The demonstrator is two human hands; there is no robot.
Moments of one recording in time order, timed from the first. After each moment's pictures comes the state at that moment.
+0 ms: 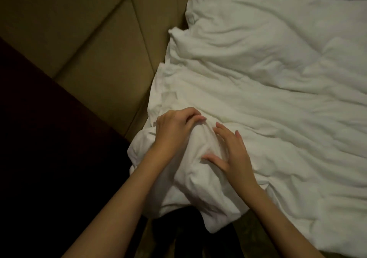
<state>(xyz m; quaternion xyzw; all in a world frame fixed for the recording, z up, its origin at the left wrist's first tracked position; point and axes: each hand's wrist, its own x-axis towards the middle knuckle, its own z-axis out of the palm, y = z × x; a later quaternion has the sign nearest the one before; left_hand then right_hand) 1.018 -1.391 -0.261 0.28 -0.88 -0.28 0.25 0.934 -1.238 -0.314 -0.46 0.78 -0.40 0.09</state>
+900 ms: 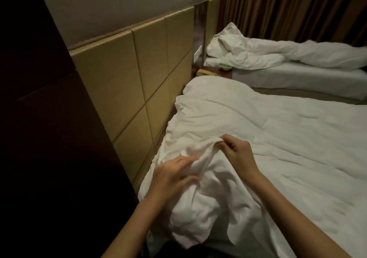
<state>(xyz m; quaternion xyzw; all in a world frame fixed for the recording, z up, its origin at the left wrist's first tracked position) 1.069 -1.321 -0.106 0.12 -0.92 -0.25 0.28 0.888 -1.203 -0.077 -0.45 0.76 -0.47 0.01</state>
